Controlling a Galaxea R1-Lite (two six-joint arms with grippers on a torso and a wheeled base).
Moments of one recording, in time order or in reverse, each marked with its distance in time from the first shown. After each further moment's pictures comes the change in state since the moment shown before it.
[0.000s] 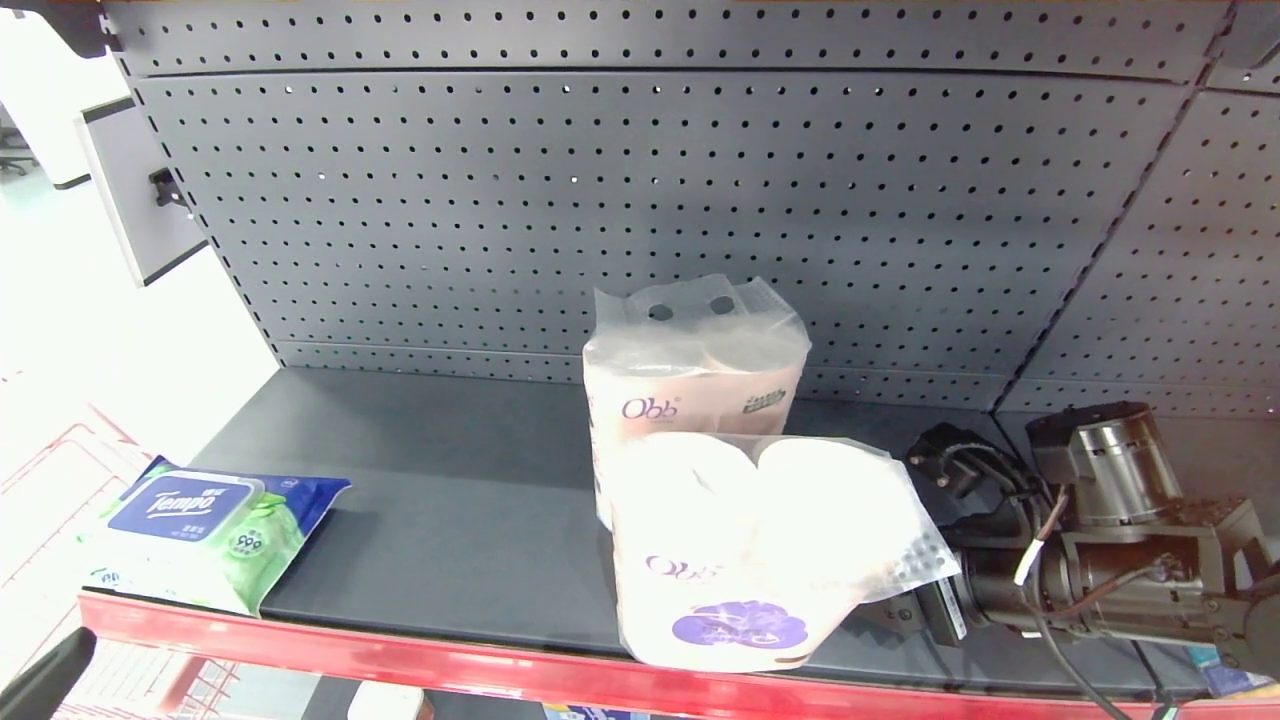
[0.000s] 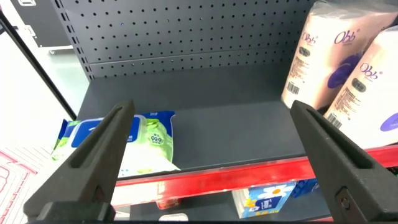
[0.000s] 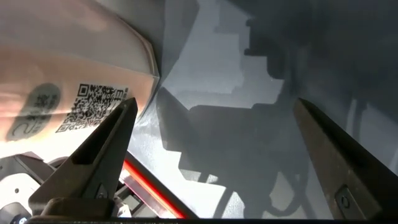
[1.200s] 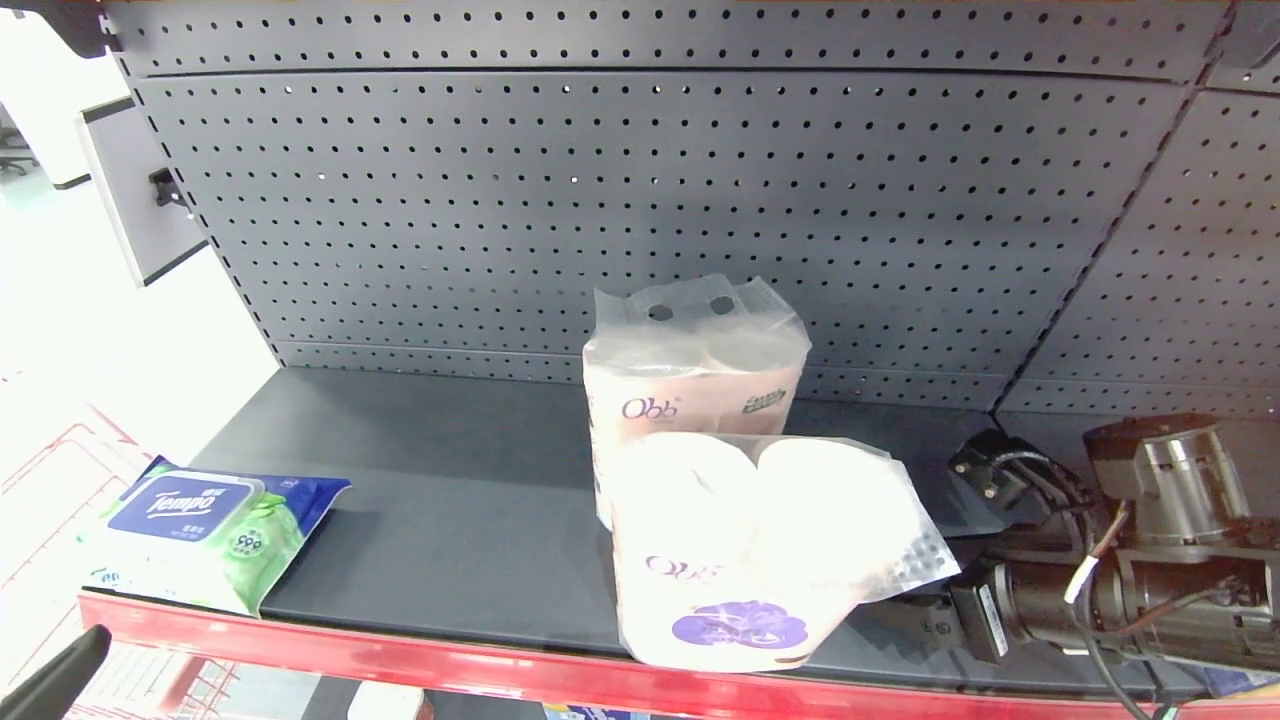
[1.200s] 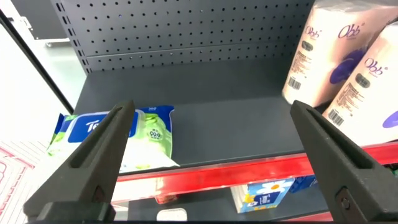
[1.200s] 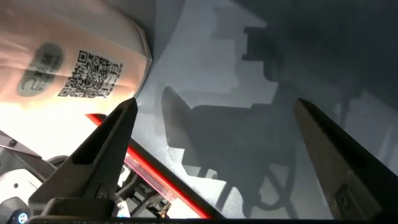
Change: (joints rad) left arm 0.000 0.021 0.005 0.000 0.000 0.000; right arm -0.035 -0.088 0.064 0.004 -0.002 -0.003
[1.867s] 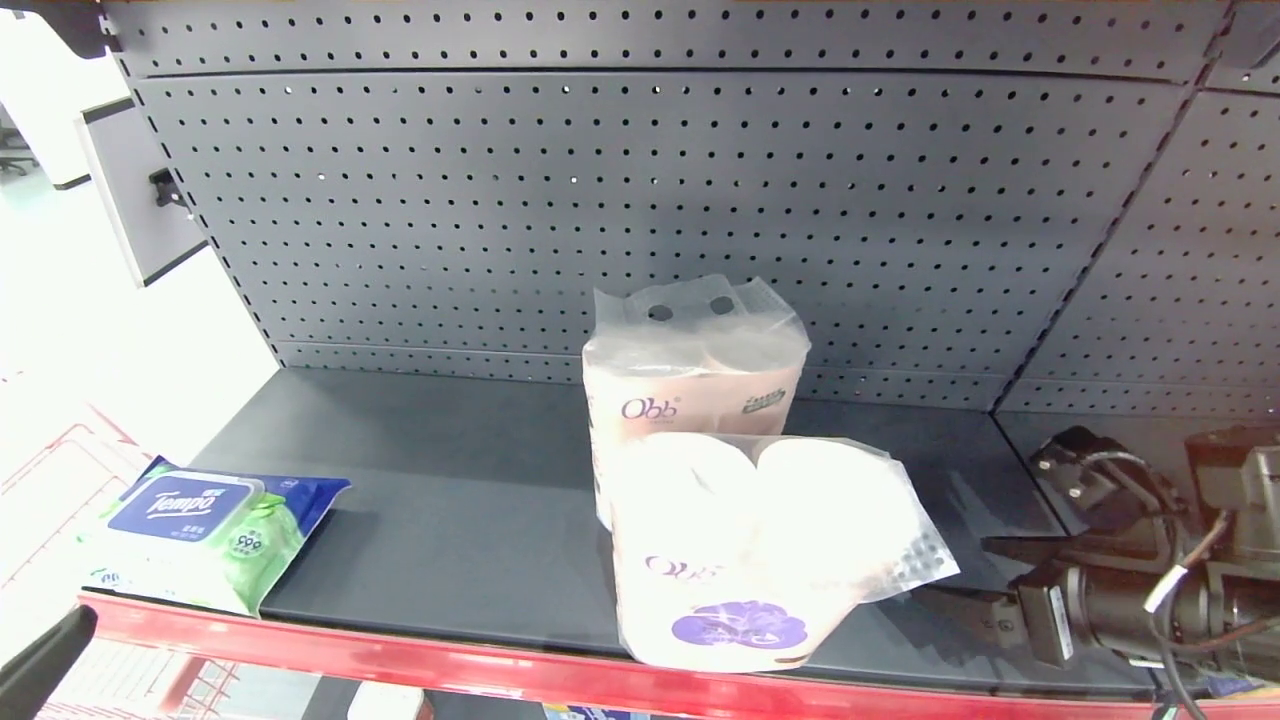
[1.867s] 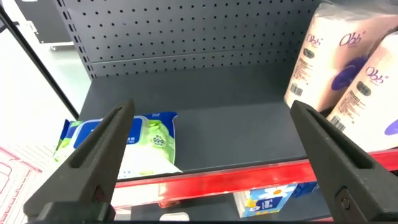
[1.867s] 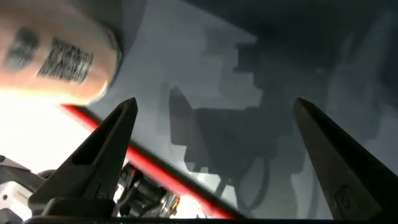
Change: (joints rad) left arm 0.000 0.015 -0.028 0.001 0.012 0.000; right arm -0.109 -0.115 0.062 0.001 0.002 -0.001
